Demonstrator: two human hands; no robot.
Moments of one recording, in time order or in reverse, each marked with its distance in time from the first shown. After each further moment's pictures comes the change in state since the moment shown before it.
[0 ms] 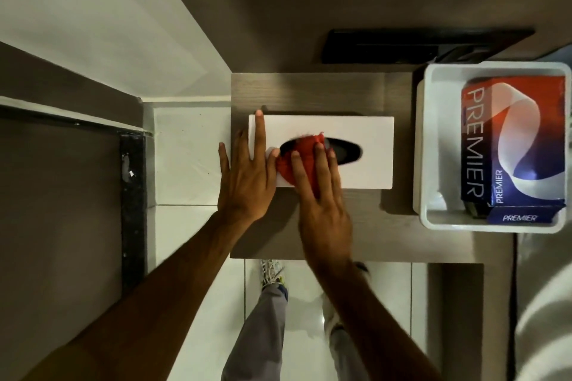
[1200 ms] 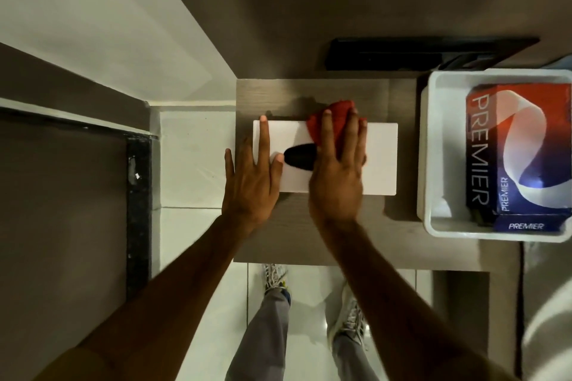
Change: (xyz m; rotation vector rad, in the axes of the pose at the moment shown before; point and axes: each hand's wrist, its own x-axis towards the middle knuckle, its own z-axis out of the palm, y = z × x) left_hand 0.001 0.002 -0.005 -0.054 -0.009 -0.013; right_hand 0.067 0.001 -0.017 0.007 0.094 0.205
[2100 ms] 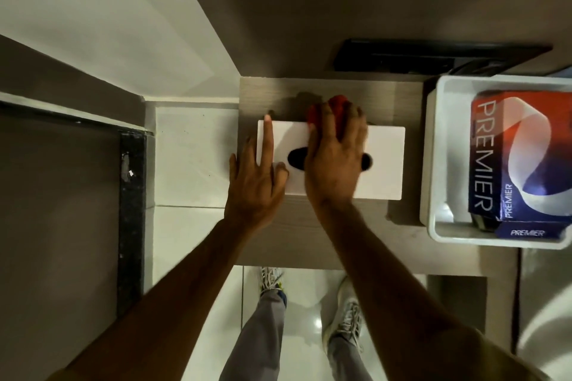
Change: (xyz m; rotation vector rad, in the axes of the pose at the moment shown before) left_hand 0.000 -0.009 0.003 -0.131 0.031 0.063; right_hand 0.029 -0.020 0.011 0.029 0.039 0.019
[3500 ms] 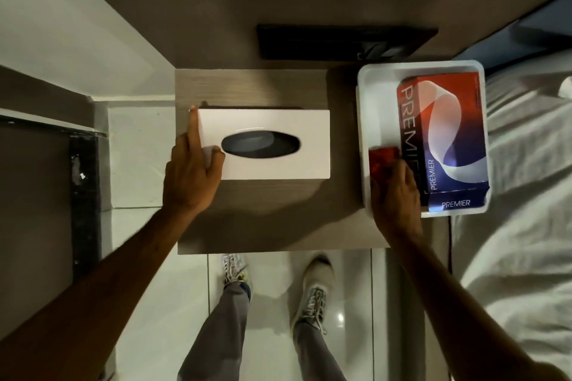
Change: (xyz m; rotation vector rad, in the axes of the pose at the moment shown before) left_hand -0.005 0.027 0.001 -0.035 0.102 -0.146; right_hand -0.040 0.218 -0.103 0.033 -0.034 0.185
